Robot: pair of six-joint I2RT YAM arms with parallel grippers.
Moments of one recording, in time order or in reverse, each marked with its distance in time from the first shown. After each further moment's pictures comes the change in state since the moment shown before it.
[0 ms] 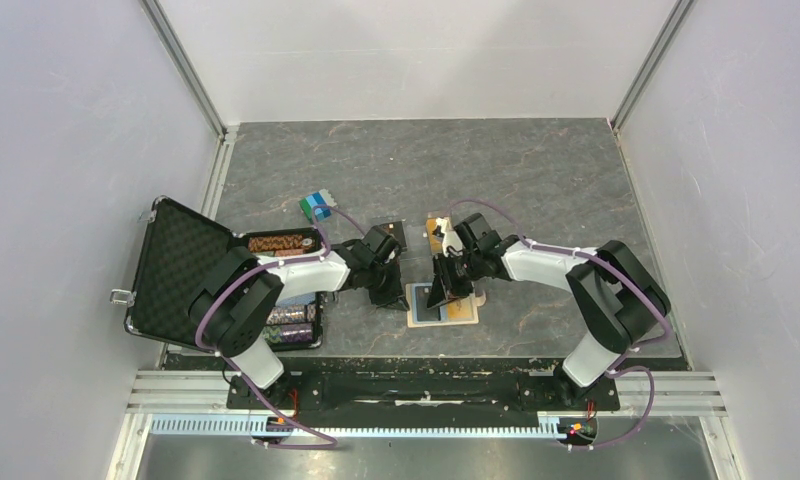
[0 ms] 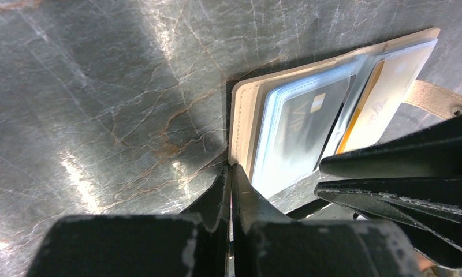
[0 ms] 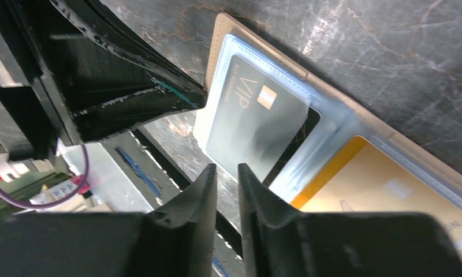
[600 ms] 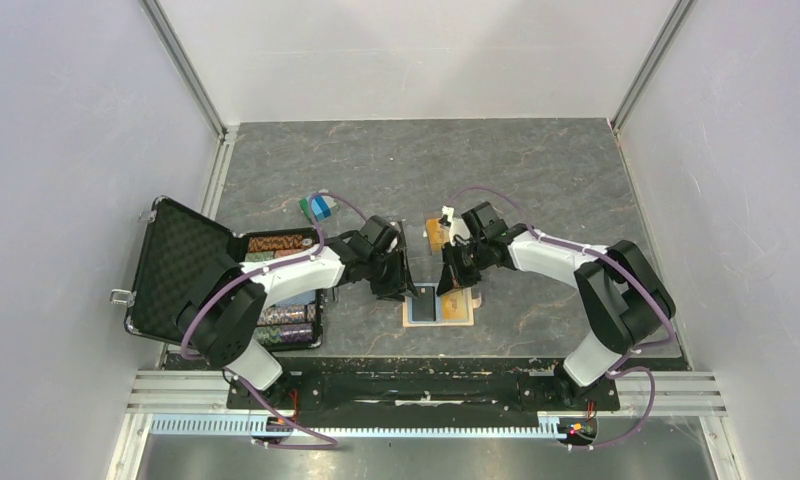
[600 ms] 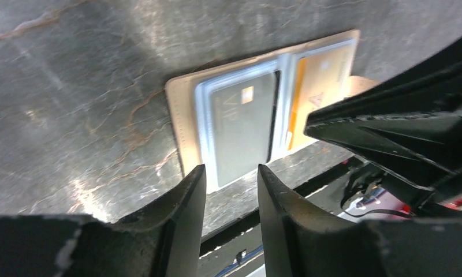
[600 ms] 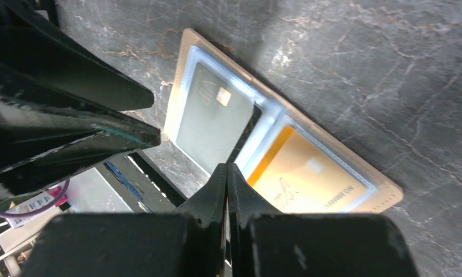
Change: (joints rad) left arm -0.005 -0.075 0.071 -0.098 -0.031 0.060; right arm -0.048 -0.013 0.070 -0.095 0.037 -0.092
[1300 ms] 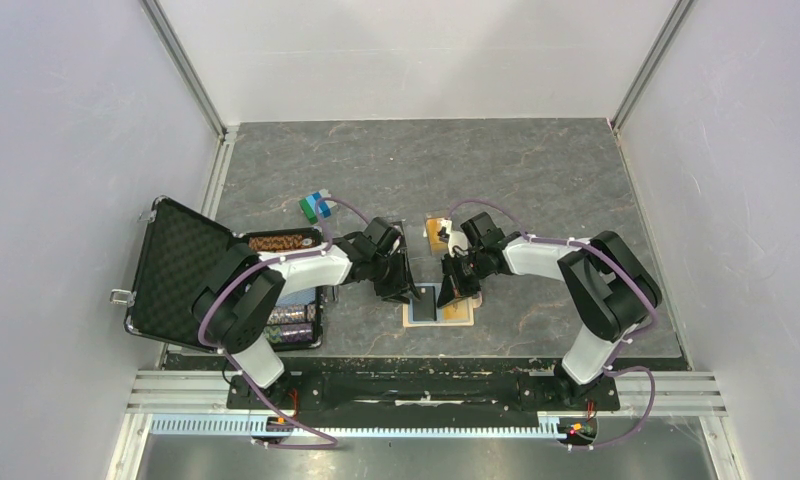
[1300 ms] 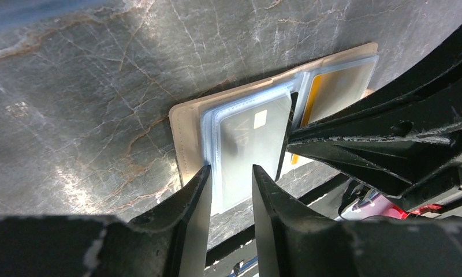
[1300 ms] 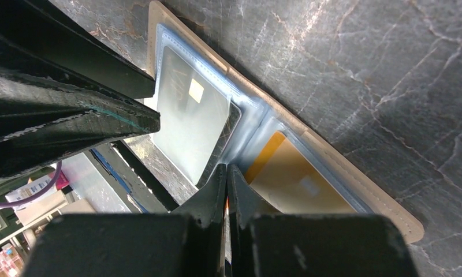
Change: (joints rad) left arm 0.017 0.092 -0.008 0.105 0.071 -0.021; right arm -0.014 0.084 -0.065 0.073 -0.054 -0.033
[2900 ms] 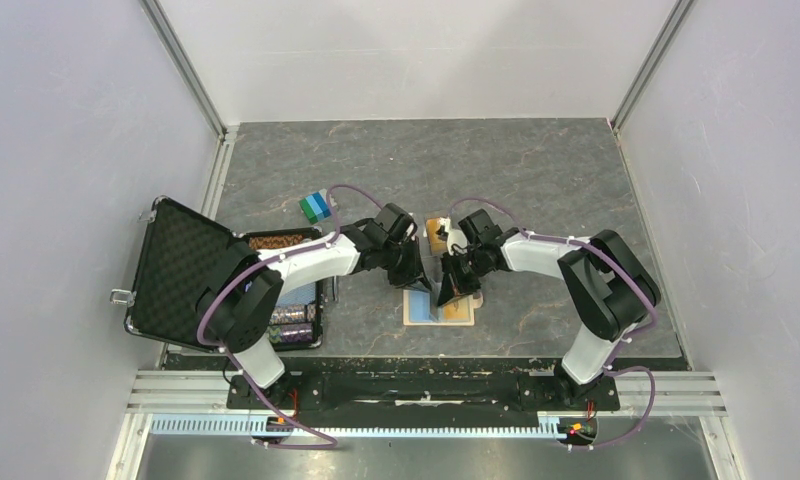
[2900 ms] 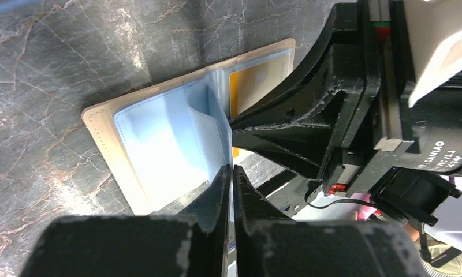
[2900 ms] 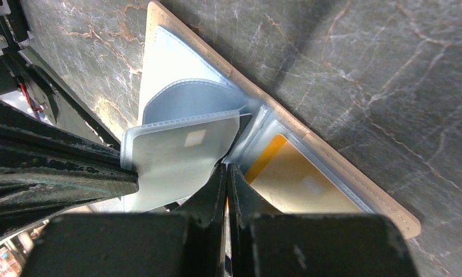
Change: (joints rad) left arm -0.037 0.018 0.150 -0.069 0.041 -0.008; right arm 0.001 0.008 0.032 -0.045 0.009 -0.008
